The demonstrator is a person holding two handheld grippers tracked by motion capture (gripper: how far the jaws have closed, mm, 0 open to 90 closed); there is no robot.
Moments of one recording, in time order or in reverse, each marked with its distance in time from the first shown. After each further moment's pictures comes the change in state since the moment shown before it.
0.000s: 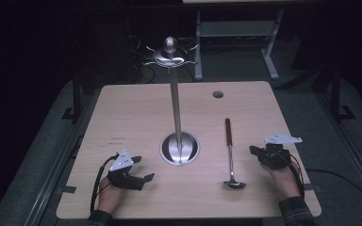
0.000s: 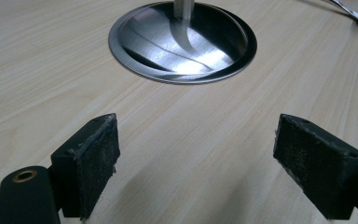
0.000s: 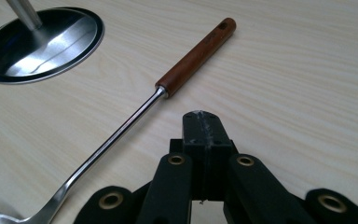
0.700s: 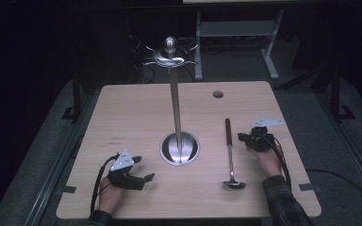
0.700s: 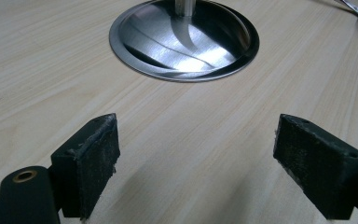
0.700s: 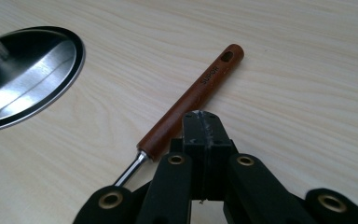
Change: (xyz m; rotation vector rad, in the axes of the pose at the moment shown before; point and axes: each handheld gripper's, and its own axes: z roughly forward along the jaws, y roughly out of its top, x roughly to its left) left arm 0.000 0.000 0.001 0.007 0.005 -0.006; right arm -0.010 0.036 0.056 0.030 0.031 0.019
